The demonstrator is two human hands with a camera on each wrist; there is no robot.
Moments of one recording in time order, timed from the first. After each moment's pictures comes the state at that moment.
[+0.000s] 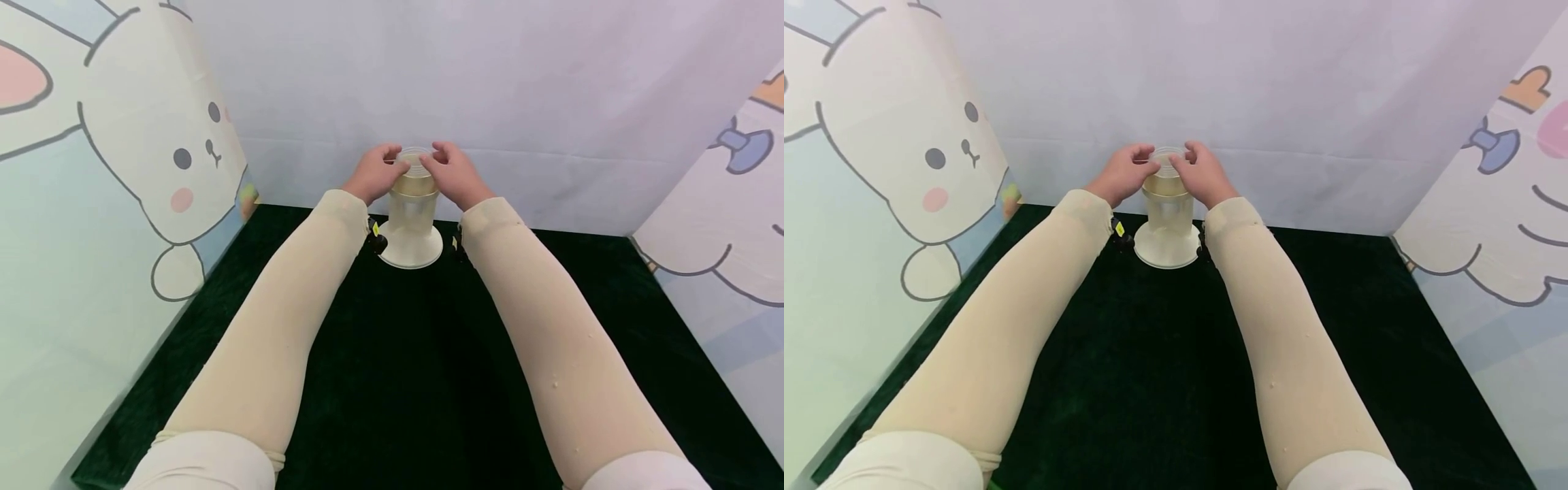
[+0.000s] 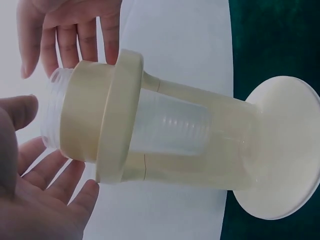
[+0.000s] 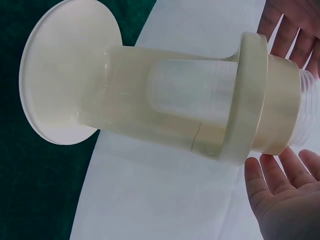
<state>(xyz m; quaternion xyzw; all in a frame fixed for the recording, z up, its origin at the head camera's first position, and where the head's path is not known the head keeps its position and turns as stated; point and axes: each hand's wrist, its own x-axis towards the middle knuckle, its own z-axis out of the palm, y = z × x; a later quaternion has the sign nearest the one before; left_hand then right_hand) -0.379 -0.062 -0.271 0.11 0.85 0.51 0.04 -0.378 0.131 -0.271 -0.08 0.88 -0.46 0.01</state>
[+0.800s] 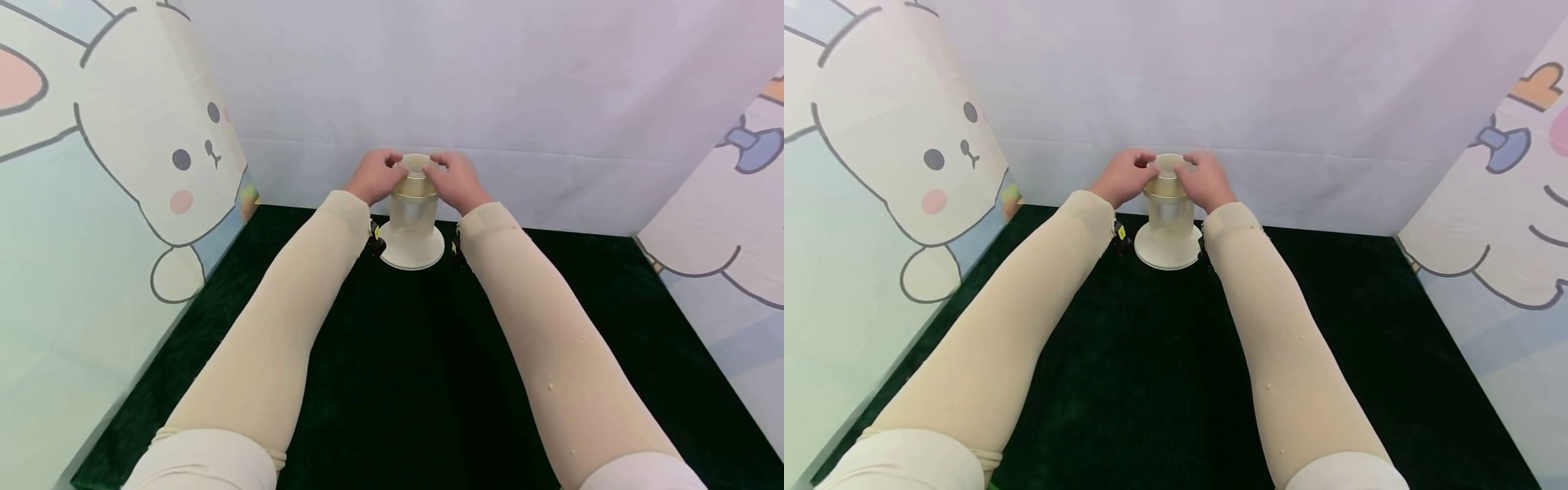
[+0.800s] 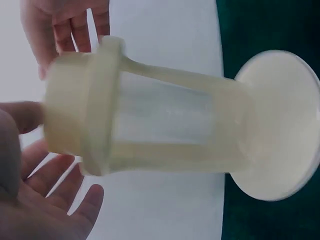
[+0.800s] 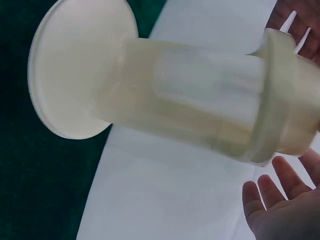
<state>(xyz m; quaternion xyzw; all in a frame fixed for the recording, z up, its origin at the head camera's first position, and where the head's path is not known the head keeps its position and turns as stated) -0.381 -0.062 -0.279 0.11 0.88 0.45 0.02 -0.375 0.130 -0.283 -0.09 0.91 -0.41 -0.03</state>
